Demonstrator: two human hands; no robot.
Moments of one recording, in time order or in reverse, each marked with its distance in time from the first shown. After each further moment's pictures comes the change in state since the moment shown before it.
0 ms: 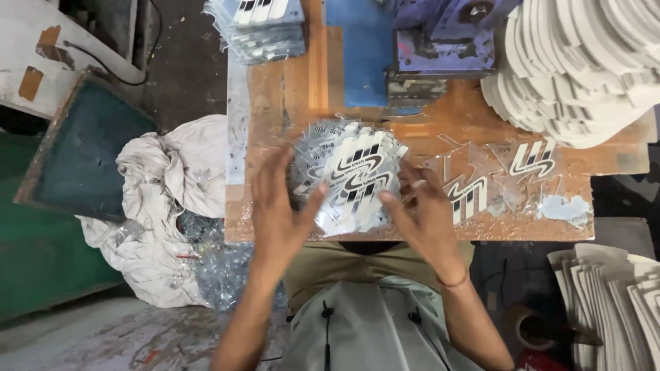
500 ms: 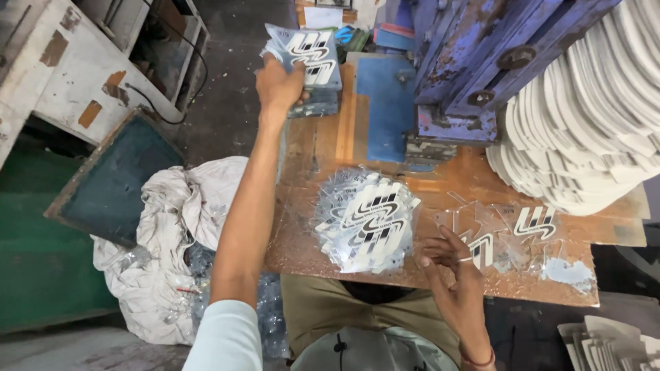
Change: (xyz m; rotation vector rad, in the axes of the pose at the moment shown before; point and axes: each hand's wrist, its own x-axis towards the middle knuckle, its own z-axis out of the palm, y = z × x) left_hand 0.280 -0.107 0.033 -0.338 0.097 -0.414; right_hand -0.034 0.038 -0.009 0.308 0.077 -0.076
